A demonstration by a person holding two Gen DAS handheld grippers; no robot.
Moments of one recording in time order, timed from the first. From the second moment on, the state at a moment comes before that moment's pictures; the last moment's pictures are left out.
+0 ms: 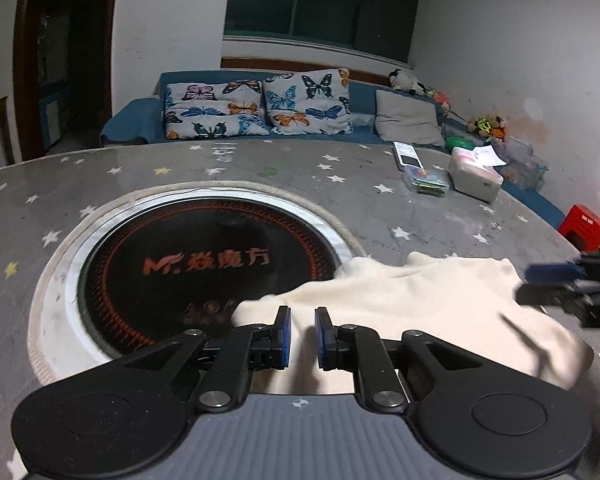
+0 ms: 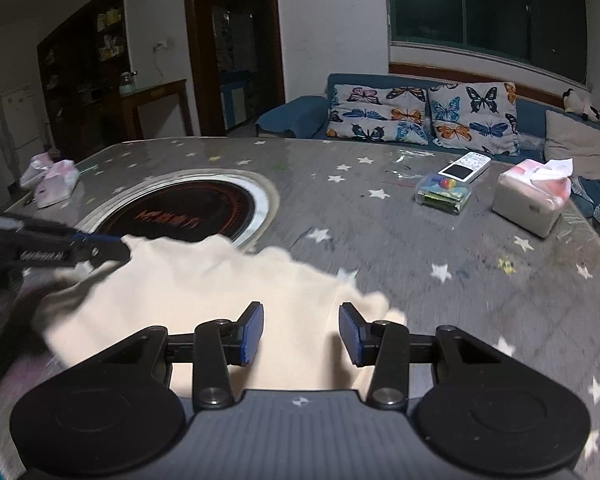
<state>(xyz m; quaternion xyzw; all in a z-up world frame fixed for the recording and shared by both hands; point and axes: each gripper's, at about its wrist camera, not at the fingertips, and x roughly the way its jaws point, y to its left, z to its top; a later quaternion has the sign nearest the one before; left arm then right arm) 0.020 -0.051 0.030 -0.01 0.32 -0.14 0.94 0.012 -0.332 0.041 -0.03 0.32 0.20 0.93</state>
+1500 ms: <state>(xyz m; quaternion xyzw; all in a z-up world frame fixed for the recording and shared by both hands) -0.010 0.039 0.035 -0.11 0.36 -0.07 0.92 -0.063 -0.158 0.042 -0.25 0.28 0.41 0.83</state>
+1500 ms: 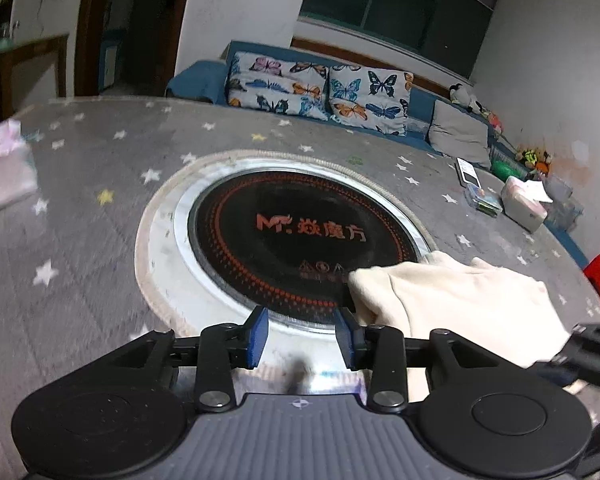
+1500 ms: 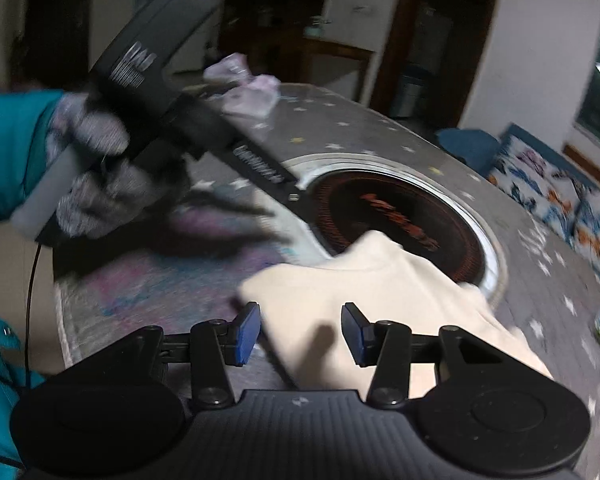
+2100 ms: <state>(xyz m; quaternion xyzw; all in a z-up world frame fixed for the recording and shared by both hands) -0.001 0.041 0.024 -0.29 0.41 -0.08 0.86 -0.065 -0.146 0.042 -0.24 0.26 0.40 0.85</state>
